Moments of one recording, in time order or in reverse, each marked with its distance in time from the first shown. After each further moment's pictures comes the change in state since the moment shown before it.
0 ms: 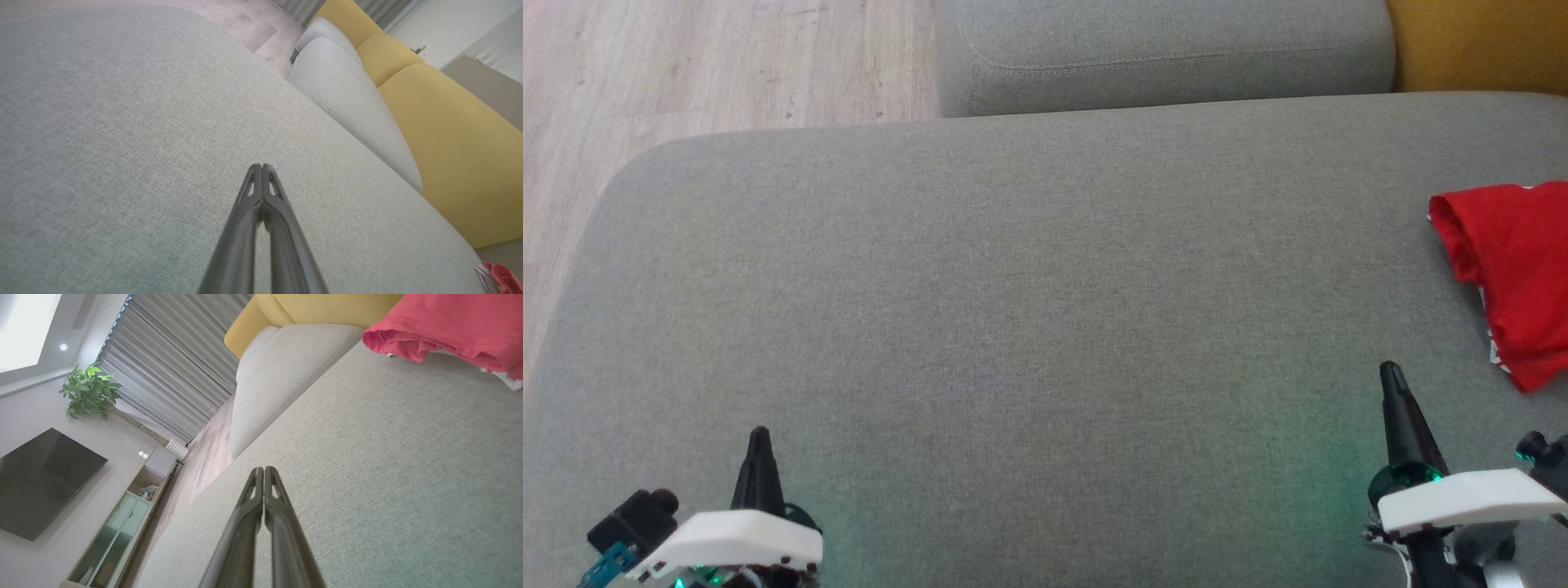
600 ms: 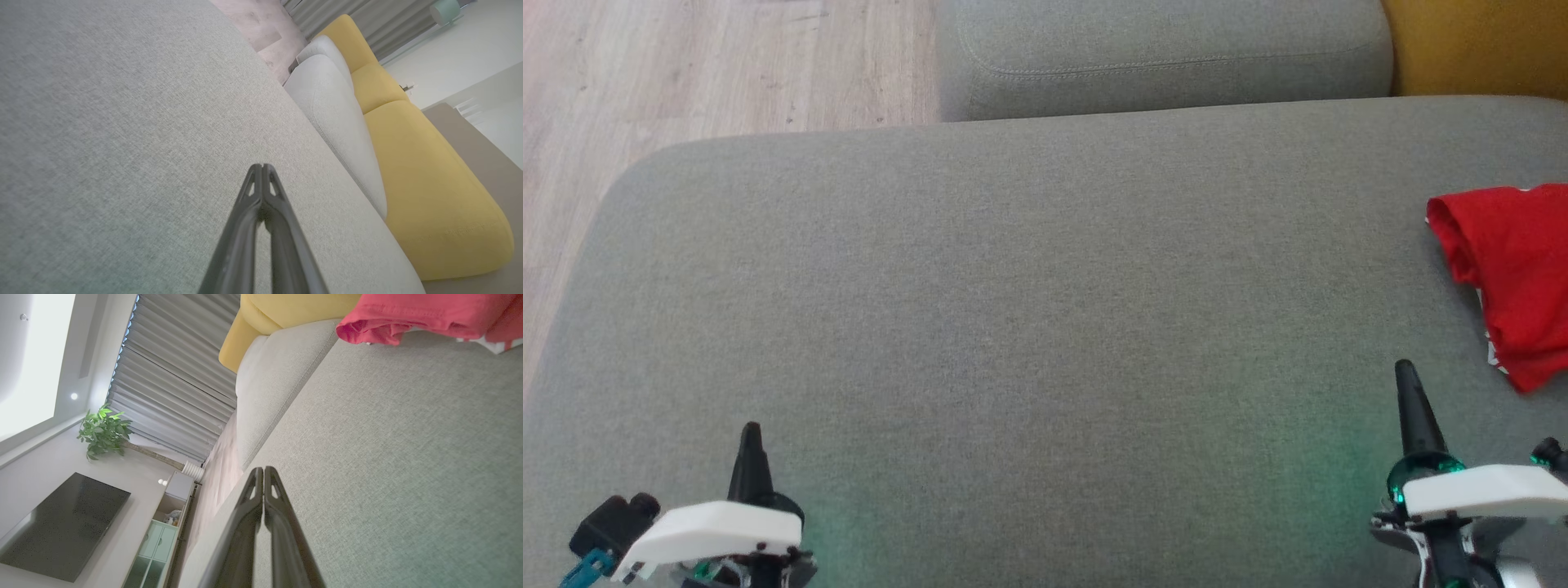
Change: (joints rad) left arm -0.016 -0.033 0.064 0.009 -0.175 -0.052 0.037; right arm -0.028 -0.005 -0.019 0.052 0.201 0.000 0.005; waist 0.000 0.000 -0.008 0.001
